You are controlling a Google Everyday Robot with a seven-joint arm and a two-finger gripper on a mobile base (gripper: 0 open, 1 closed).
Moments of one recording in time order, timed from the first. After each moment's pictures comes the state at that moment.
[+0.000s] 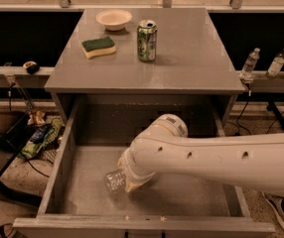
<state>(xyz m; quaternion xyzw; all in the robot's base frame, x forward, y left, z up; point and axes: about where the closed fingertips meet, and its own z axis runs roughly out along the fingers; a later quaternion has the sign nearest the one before) 0.456 0.041 0.630 -0.84 0.51 -0.01 0.20</state>
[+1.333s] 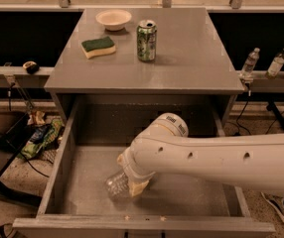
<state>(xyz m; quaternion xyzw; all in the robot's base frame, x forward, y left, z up) 0.458 0.041 0.632 -0.84 0.50 -0.02 0.20</state>
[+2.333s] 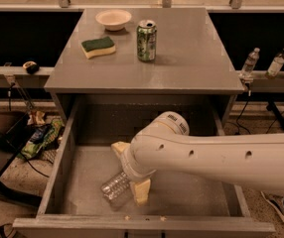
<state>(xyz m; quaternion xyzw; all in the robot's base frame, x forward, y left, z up) 0.459 0.044 0.637 -0.84 0.50 -0.01 0.21</state>
